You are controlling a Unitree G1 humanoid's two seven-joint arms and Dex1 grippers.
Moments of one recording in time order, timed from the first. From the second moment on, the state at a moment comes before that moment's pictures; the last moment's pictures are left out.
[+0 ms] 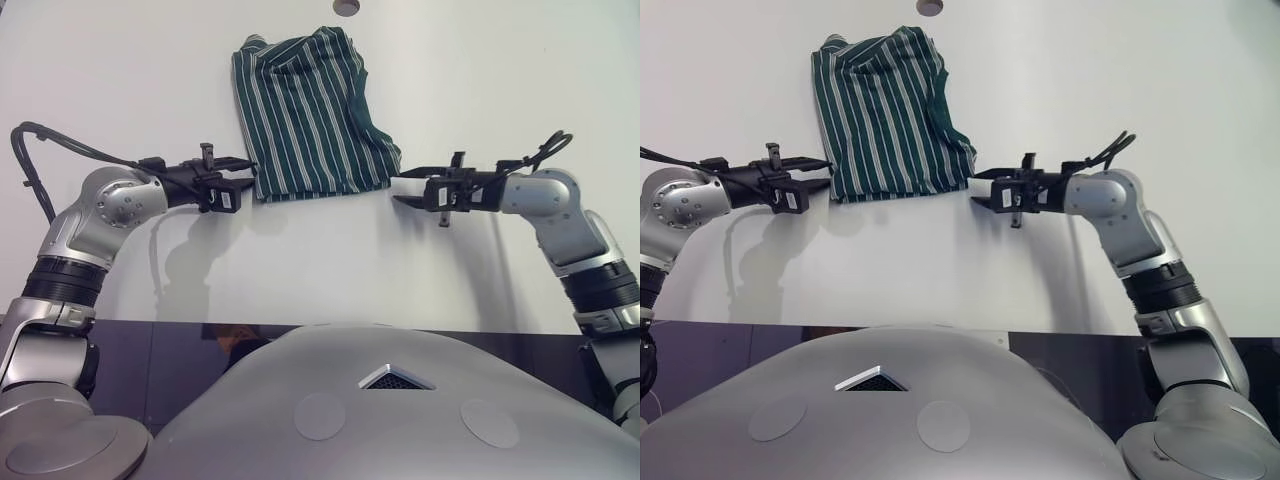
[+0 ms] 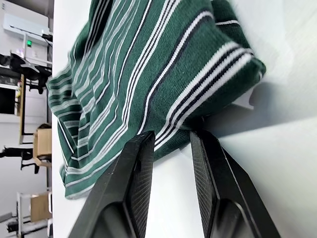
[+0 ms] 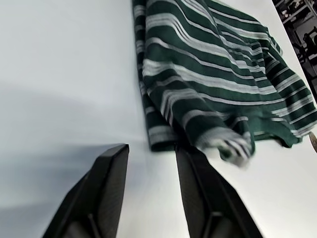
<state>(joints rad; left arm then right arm) -0.09 0.86 -0.29 0.20 0.35 -0.64 -0.70 -0.10 -0.67 0.37 0.04 -0.13 -0.29 0.92</state>
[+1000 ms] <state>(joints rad) -0.05 0.81 -0.39 0.05 0.27 -0.53 -0.83 -0.21 -0.58 0.41 0.20 -0.16 -0.25 0.88</state>
